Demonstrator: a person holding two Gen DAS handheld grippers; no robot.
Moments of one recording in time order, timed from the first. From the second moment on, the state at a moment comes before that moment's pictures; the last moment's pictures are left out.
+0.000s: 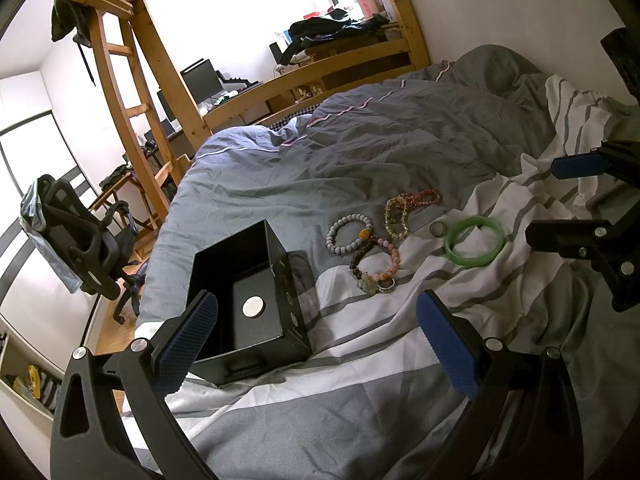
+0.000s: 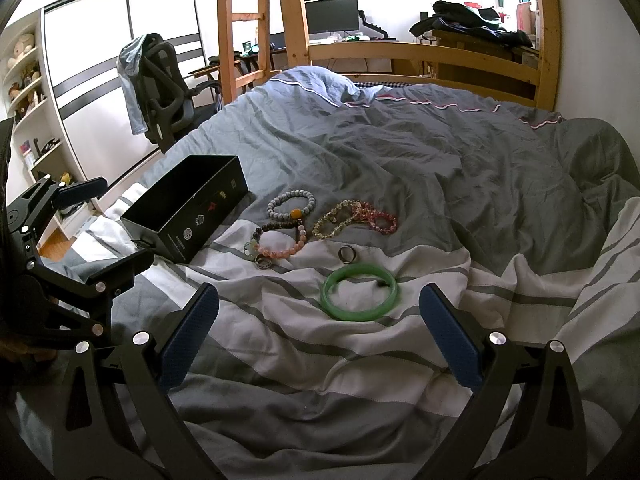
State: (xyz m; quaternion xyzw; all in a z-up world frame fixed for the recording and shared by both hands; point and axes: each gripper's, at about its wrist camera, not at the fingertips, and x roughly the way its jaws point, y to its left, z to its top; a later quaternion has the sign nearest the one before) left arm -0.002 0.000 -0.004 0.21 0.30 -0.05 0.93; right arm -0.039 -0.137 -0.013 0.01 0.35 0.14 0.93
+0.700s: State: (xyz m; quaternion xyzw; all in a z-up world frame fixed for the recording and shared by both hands) left arm -0.002 -0.002 -0.005 0.22 0.31 -0.05 0.93; right arm -0.039 -0.137 -0.014 0.01 0.35 0.14 0.93
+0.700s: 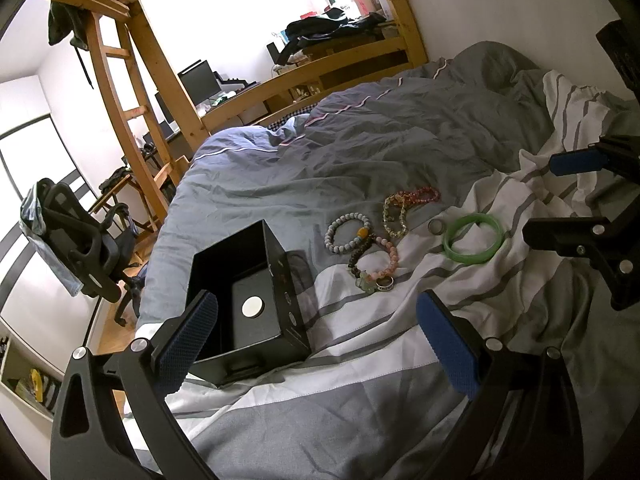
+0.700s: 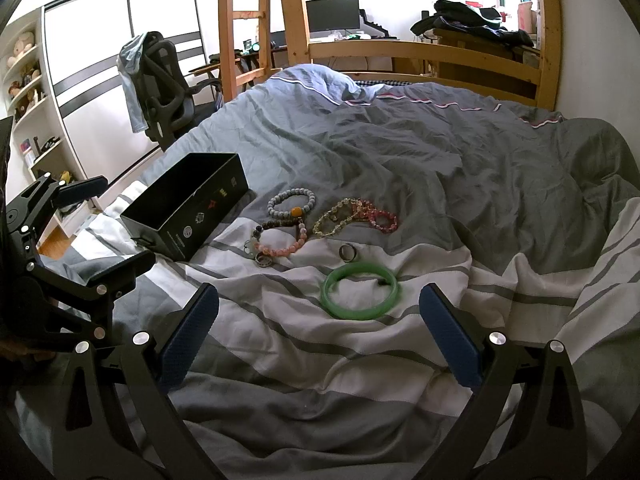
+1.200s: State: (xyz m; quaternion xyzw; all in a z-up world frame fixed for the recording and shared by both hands) left arm -0.002 -0.002 -0.006 0.22 0.31 -0.05 0.93; right arm -0.035 -0.137 -0.012 0.01 0.35 0.14 0.93
